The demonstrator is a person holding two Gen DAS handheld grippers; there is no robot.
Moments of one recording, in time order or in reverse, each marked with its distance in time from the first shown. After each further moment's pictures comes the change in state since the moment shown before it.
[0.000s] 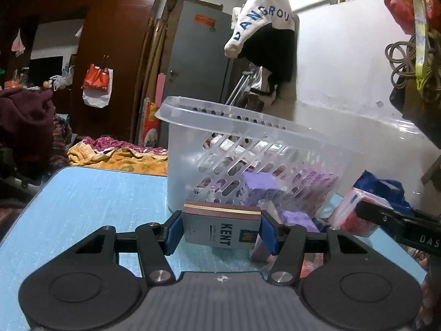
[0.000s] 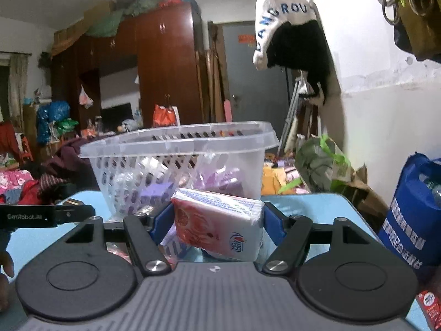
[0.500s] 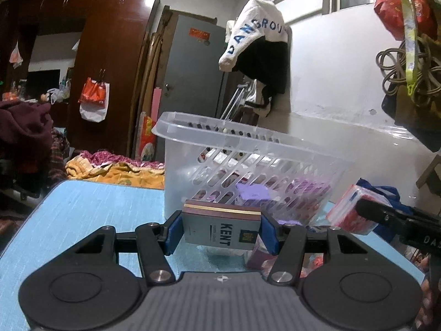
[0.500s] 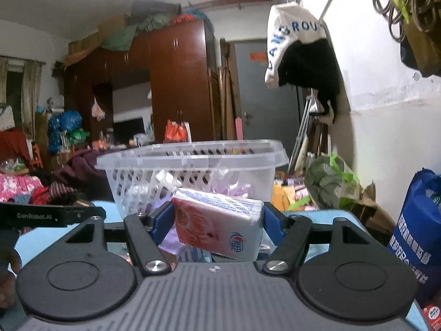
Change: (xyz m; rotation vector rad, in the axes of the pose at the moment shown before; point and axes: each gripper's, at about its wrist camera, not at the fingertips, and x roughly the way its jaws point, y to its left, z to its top) left arm -0.009 -0.004 -0.003 0.020 -0.068 -0.020; right arm -0.013 0.005 -0.003 -0.019 -0.098 0.041
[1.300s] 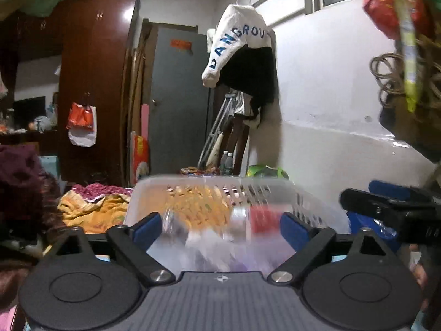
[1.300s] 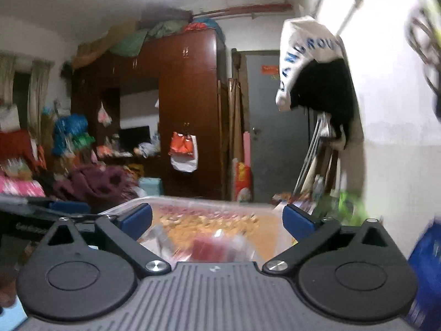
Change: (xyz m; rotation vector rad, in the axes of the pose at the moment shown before) left arm 0.017 -0.034 0.074 0.113 -0.004 0.004; right arm 0.042 -0.016 0.082 -0.012 0.001 0.049
